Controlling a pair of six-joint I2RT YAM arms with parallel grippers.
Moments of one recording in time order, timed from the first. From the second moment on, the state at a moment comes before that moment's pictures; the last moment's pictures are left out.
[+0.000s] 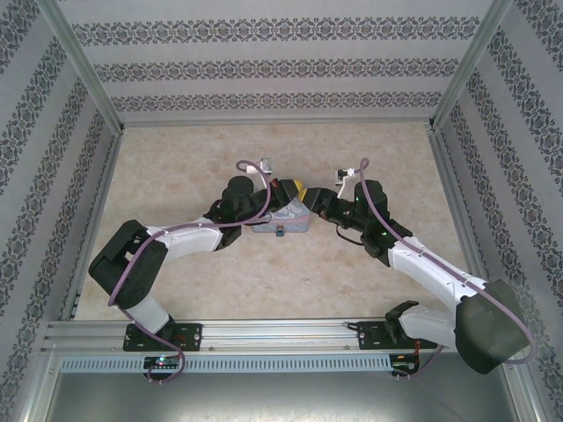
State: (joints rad) left arm -0.64 1.64 0.85 0.69 0.31 -1.12; right arm 0.46 1.16 0.63 0.24 -0.45 0.96
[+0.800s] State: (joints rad) left arm -0.64 1.71 0.80 0.93 0.25 -1.30; right arm 0.45 1.29 0.59 0.48 -0.47 1.08
